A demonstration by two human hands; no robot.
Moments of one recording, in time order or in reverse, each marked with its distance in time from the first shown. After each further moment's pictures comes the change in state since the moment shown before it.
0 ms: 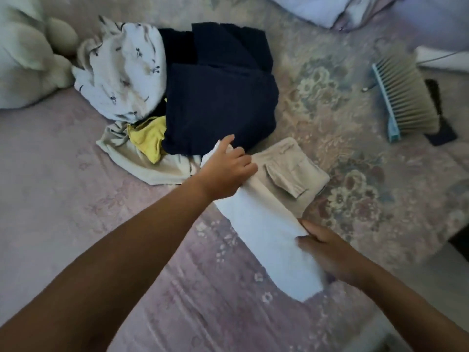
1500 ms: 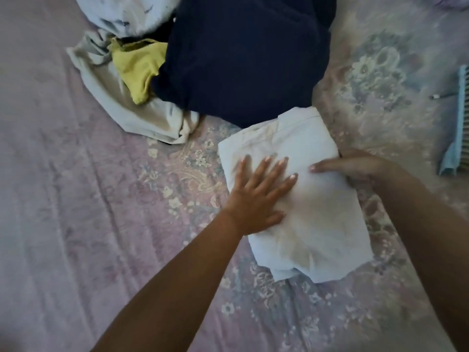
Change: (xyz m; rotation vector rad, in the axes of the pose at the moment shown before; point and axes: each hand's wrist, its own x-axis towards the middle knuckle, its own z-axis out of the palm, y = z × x) left_hand 0.028 0.123 0.119 -0.339 -0.219 -0.595; right_hand 0.203 -0.017 -0.124 -0.256 -0.023 0.184
